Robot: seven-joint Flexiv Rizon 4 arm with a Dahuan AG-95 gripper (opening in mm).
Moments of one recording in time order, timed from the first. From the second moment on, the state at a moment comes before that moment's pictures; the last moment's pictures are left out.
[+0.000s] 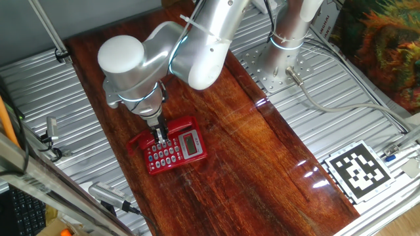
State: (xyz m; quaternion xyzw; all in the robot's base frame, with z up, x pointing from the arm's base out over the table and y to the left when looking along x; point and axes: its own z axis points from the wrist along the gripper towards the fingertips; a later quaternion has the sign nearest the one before) arm 0.560 0.126 0.076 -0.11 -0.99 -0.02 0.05
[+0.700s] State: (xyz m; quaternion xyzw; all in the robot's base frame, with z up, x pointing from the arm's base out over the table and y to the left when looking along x) arm 0.561 0.120 0.071 -0.11 -0.99 -0.02 0.05
